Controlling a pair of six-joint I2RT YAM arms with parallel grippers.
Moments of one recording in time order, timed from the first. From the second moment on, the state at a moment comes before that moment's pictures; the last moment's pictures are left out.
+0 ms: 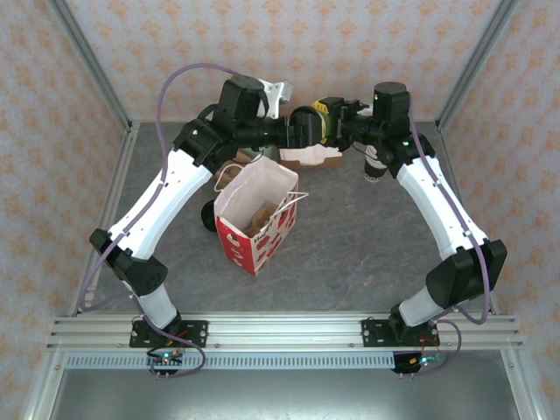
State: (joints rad) left arm -0.59 1.72 2.07 -0.81 0.32 -0.56; right arm 0.30 1.54 1.60 -0.40 -0.65 1.72
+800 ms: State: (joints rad) left arm -0.61 1.72 2.04 -0.80 0.23 -0.57; right arm 0.30 1.54 1.62 -0.42 -0.64 1.71
